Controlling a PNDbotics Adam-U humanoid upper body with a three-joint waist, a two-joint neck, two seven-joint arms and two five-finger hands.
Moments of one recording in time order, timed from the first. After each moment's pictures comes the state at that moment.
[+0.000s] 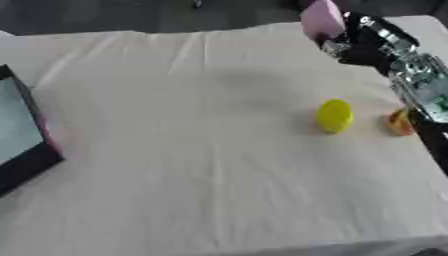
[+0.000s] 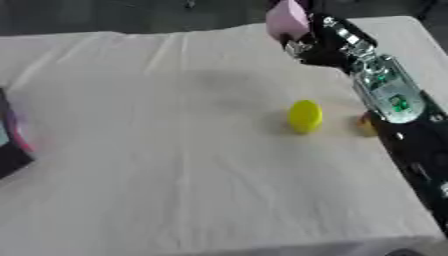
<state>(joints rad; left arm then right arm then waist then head) -0.69 0.63 -0.07 -1.71 0.18 0.02 0.12 -0.57 -0.66 0.06 -1.48 -0.08 0.08 0.19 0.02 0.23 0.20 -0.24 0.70</state>
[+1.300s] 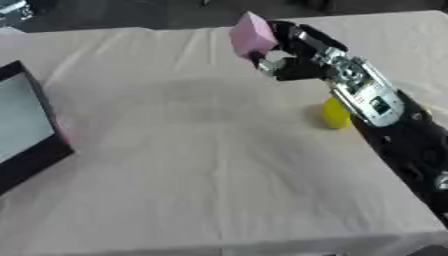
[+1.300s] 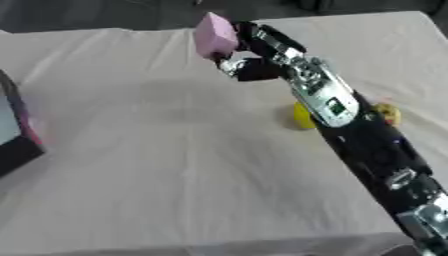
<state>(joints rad) -1.01 0.70 -0.47 -1.63 -0.01 0.23 -0.33 -0.61 -0.56 0.21 -1.51 -0.03 0.05 0.20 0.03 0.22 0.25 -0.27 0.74</state>
